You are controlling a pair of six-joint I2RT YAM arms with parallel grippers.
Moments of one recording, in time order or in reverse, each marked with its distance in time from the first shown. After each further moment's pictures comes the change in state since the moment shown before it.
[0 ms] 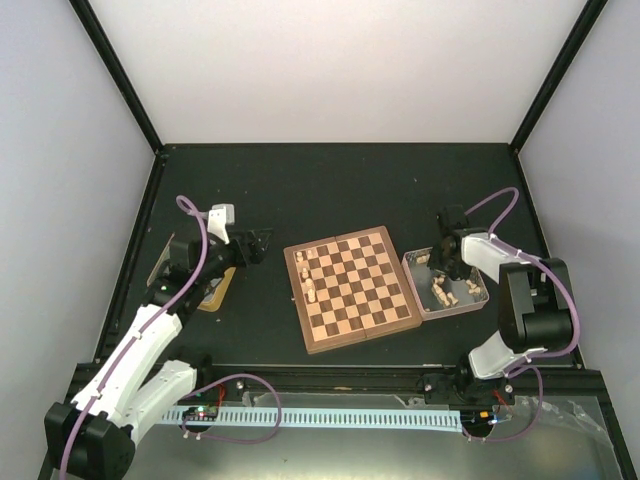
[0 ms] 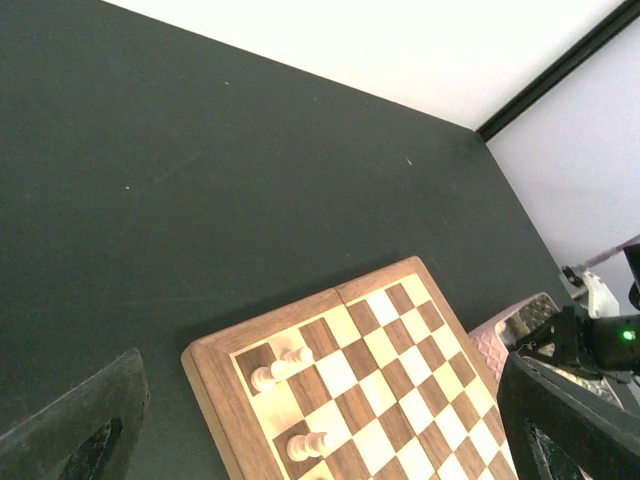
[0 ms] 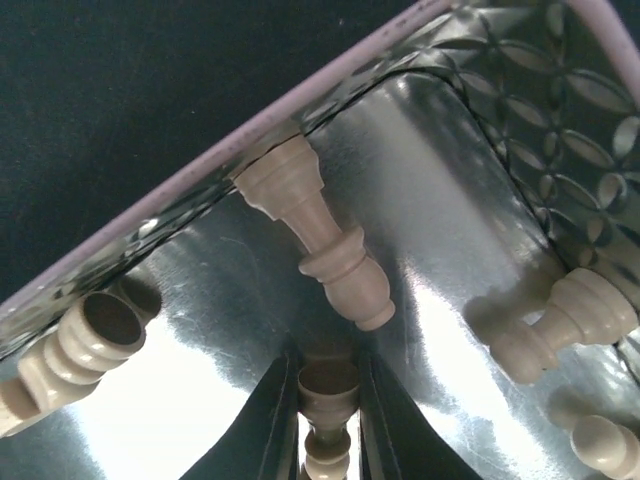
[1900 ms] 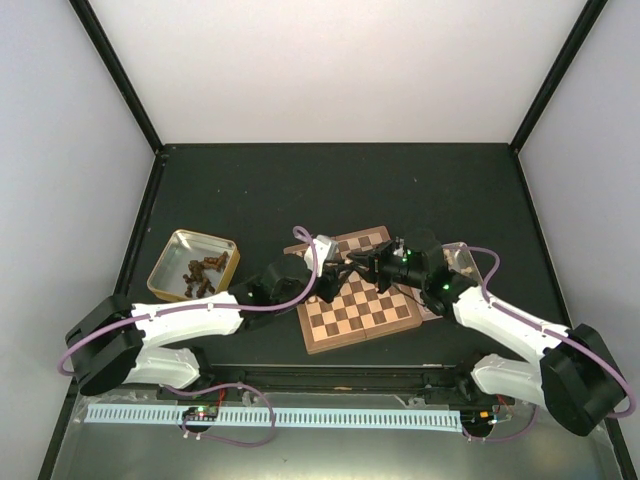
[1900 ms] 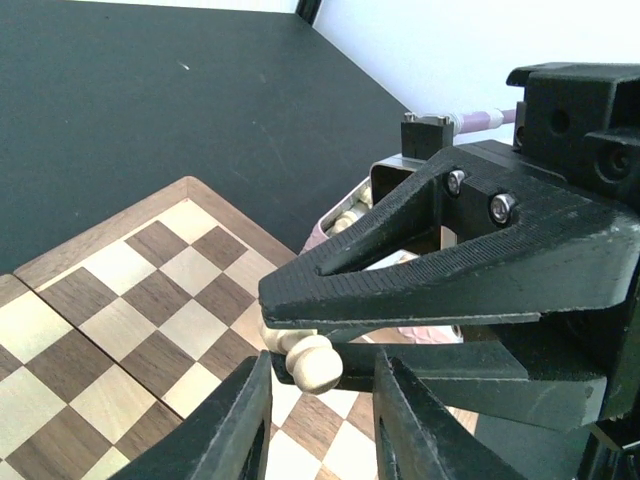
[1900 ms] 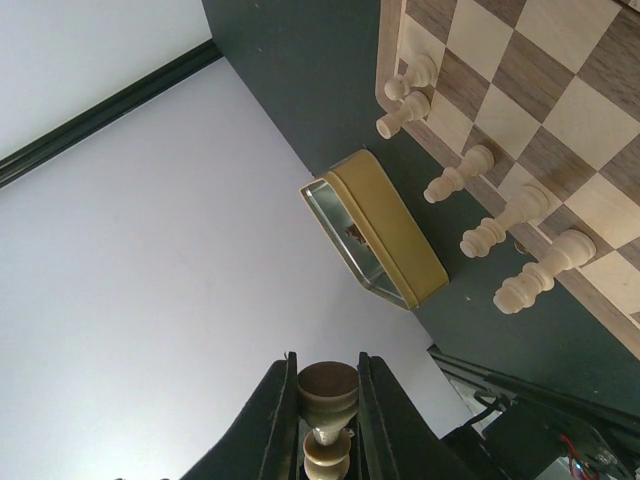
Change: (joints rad) left arm -0.731 0.463 -0.008 0.538 -0.367 0.042; right arm 0.505 -0.443 -0.284 0.748 -0.584 1.385
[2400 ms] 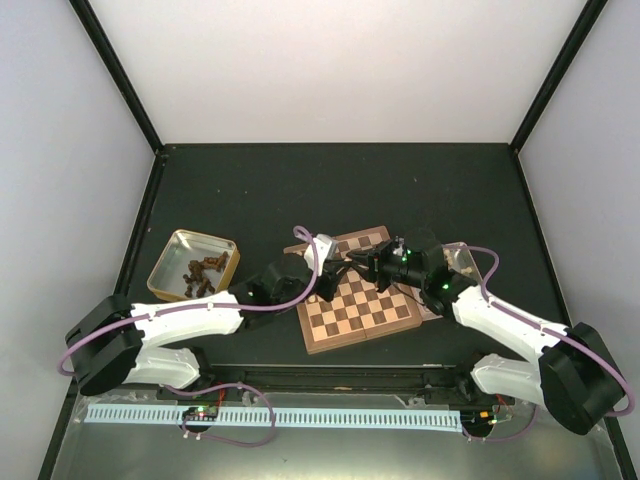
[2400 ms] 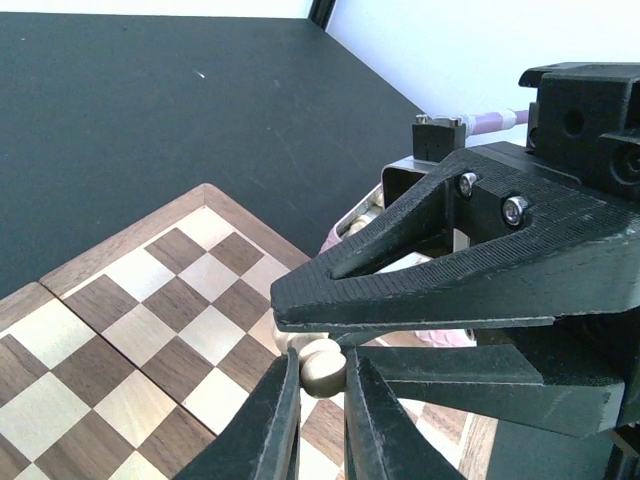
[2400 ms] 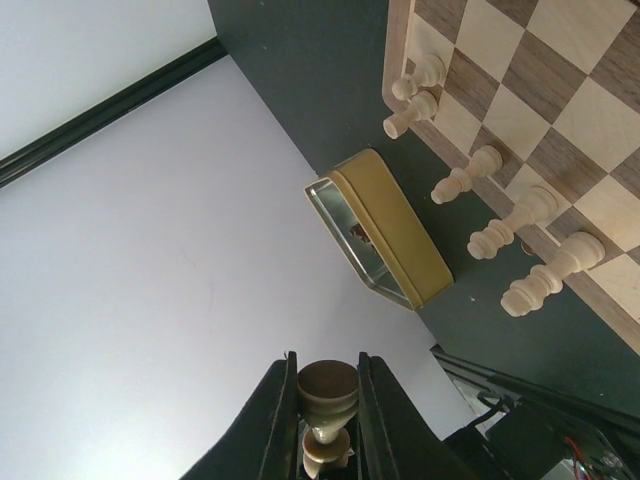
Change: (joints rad) left arm -0.001 0.000 0.006 -0.004 -0.034 0.024; right arm -0.001 0.008 0.000 0.021 -0.005 0.000
